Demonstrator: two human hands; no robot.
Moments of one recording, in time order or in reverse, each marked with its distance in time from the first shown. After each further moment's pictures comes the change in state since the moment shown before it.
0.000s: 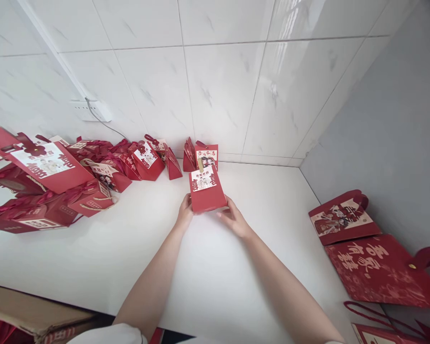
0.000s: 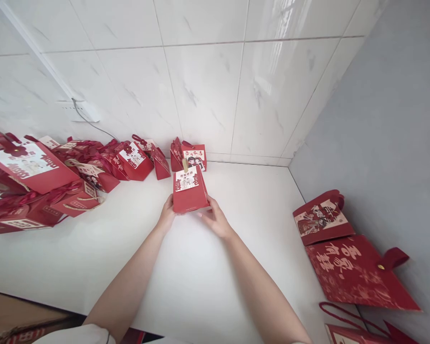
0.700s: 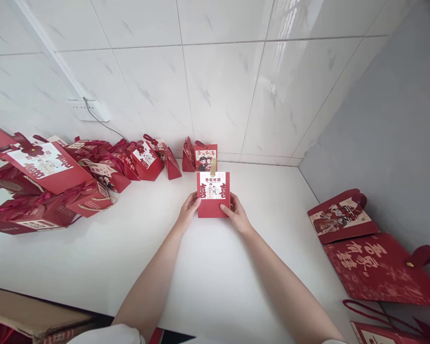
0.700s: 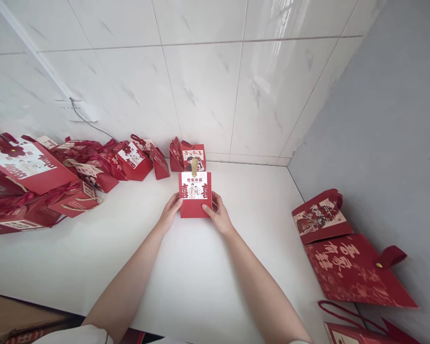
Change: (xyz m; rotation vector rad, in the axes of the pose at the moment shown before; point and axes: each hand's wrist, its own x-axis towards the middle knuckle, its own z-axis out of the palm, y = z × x) left_hand -0.011 0.019 0.007 -0.066 -0.185 0.096; right_hand 0.007 0.005 -0.002 0.287 0.141 0.114
